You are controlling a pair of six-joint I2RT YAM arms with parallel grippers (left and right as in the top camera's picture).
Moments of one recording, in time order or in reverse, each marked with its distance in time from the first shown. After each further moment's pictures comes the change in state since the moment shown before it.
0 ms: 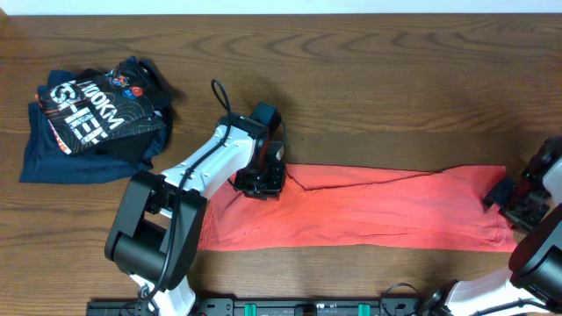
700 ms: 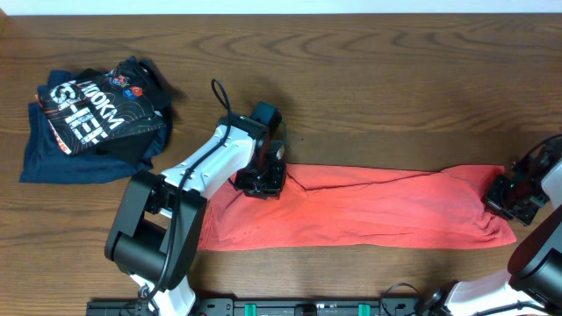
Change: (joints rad) left arm 0.000 0.000 0.000 0.008 0.000 0.000; right arm -0.003 -0.014 -0.027 0.057 -0.154 -0.103
